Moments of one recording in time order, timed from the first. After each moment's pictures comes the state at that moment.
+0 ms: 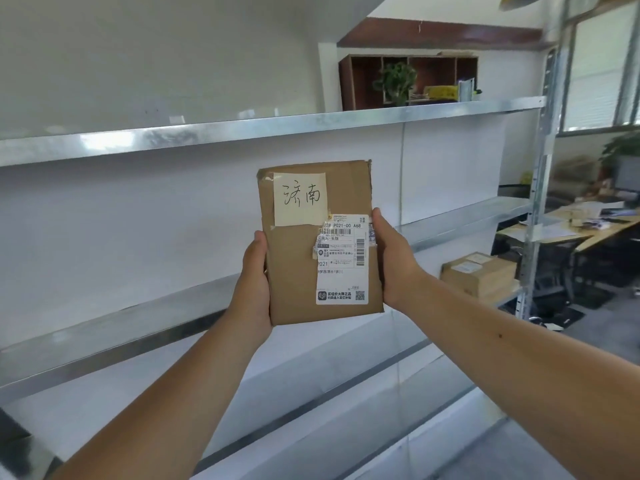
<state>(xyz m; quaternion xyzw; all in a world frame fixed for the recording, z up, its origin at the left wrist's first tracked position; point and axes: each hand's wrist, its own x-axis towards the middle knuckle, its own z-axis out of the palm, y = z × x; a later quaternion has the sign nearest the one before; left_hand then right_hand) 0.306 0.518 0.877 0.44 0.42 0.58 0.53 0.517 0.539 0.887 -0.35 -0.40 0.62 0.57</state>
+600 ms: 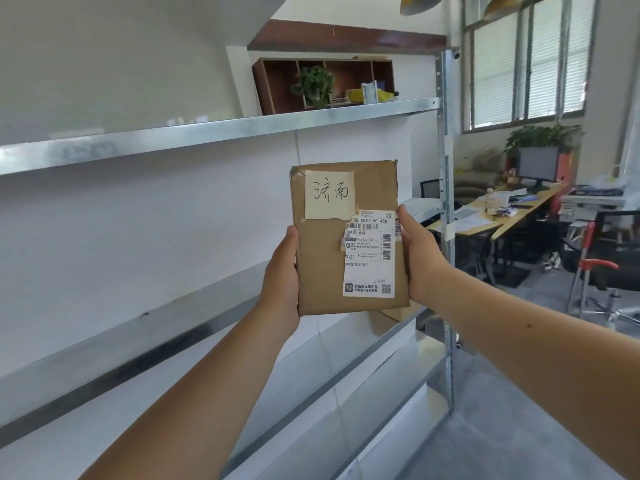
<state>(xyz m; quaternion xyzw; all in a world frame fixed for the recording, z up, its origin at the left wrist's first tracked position) 0.582 0.619 0.886 0.49 0.41 0.52 0.56 0.779 0.608 0.877 -0.41 -0.28 0.57 0.65</state>
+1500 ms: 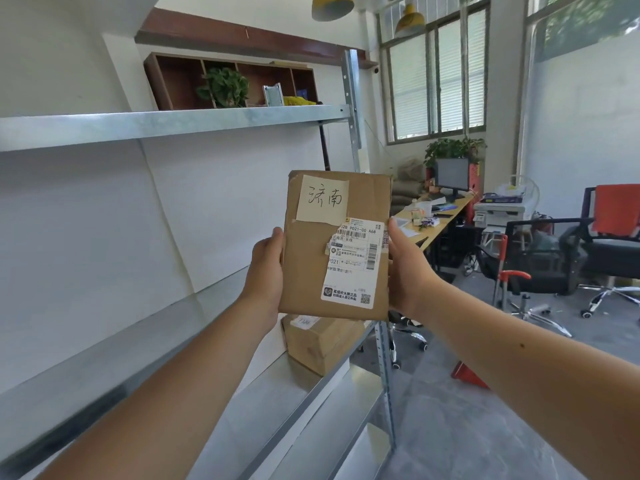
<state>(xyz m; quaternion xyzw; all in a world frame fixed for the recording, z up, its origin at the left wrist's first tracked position) 0.825 0.823 0.876 0.58 0.41 0.47 0.53 1.030 0.761 0.837 -0.44 -0.26 0.54 0.67</state>
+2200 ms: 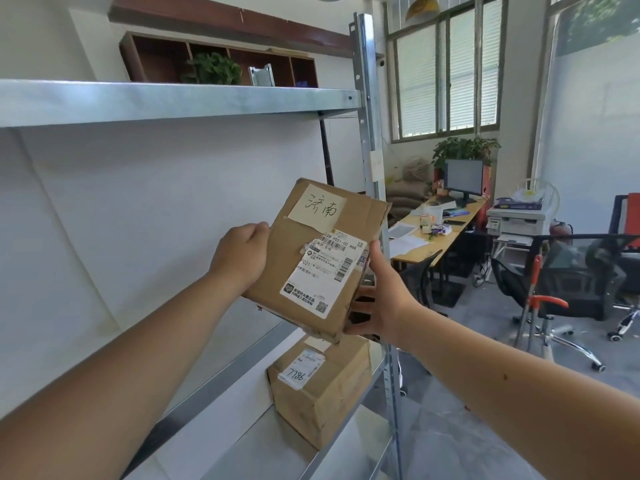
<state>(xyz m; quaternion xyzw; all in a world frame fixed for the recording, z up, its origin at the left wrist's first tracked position) 0.894 1.057 0.911 0.75 0.48 0.40 0.21 1.085 0.948 0.829 -0.48 -0.22 0.55 0.65</state>
